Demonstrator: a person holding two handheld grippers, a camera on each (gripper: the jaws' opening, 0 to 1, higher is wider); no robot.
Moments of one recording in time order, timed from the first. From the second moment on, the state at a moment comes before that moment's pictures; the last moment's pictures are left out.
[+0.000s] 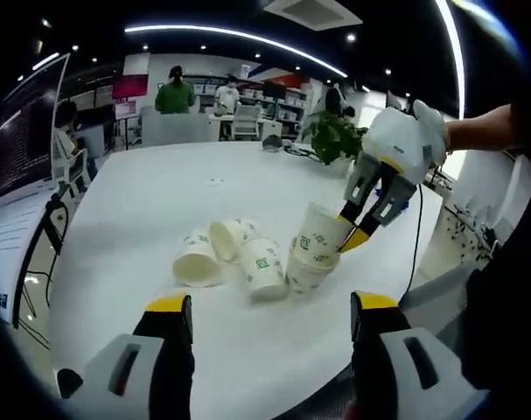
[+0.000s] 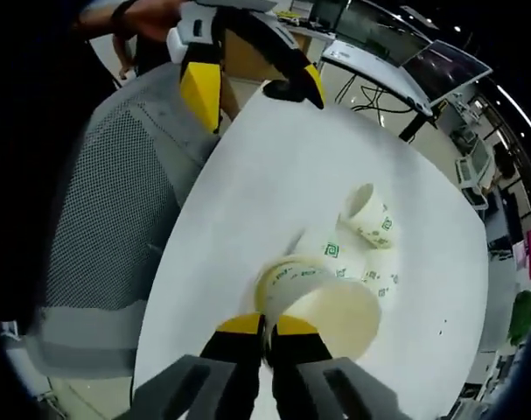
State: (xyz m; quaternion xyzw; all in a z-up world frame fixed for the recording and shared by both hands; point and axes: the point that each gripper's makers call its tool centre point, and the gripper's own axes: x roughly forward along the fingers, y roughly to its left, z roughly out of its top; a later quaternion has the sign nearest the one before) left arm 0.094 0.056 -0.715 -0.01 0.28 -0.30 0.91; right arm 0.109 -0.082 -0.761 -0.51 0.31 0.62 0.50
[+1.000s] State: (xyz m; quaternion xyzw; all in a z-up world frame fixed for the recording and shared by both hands) left arm 0.093 0.058 -0.719 -0.02 0.29 -0.29 0.91; right arm 0.113 -0.078 -0.760 -0.50 0.31 0.62 0.51
